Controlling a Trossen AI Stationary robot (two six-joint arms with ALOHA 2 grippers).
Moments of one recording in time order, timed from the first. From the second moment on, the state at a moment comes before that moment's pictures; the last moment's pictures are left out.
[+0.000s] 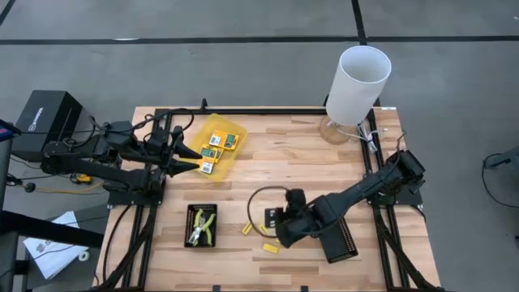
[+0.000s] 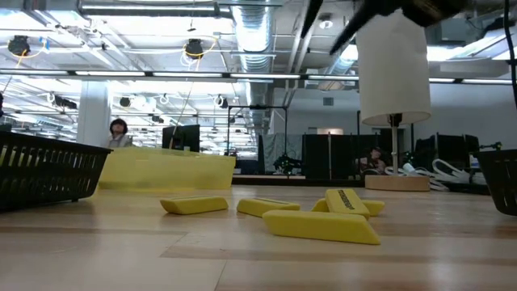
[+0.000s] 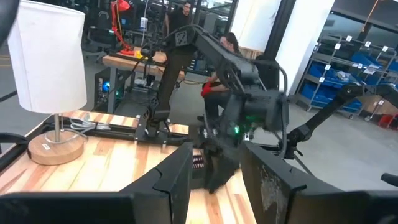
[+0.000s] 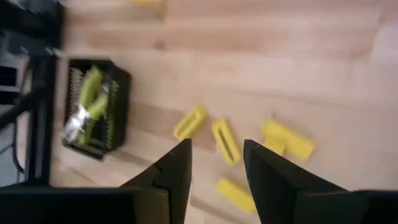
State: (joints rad) left arm -0.06 0.66 0.89 -0.26 0.07 -0.22; right arm 0.50 1.85 1.58 -0.93 0.46 1.90
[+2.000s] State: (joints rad) left arm -0.06 0.64 0.89 -0.38 0.16 -0.22; right arm 0.44 2.14 1.70 -1.01 0.16 2.06
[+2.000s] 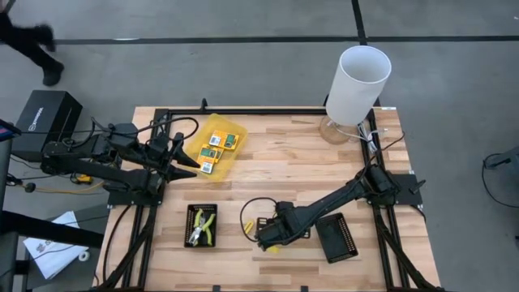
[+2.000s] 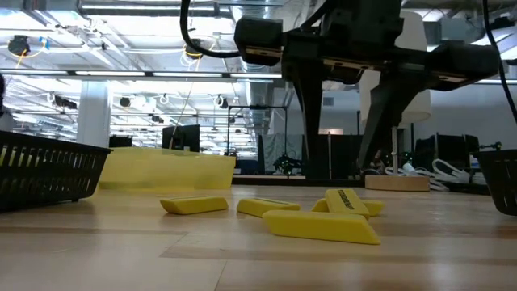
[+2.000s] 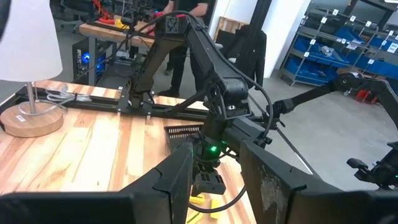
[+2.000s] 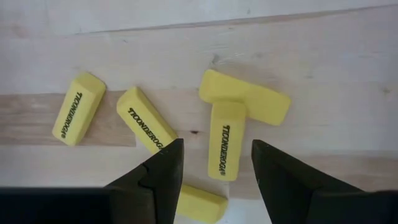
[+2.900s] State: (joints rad) left arm -0.06 0.64 0.89 -0.43 0.16 -0.20; right arm 0.44 2.15 1.66 -0.95 0.10 2.08
